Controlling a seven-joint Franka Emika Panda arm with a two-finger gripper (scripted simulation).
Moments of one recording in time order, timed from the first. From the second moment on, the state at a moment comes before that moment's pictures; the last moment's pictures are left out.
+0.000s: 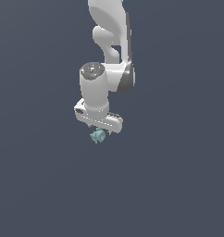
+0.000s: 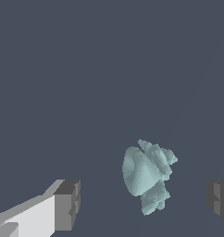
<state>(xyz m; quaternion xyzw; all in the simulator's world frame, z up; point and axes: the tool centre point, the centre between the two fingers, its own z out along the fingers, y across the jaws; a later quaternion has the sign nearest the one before) -0.003 -0.056 0.143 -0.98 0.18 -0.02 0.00</state>
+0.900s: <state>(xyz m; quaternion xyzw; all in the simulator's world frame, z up) -0.036 -0.077 0.104 -0.96 0.29 0.00 0.00</state>
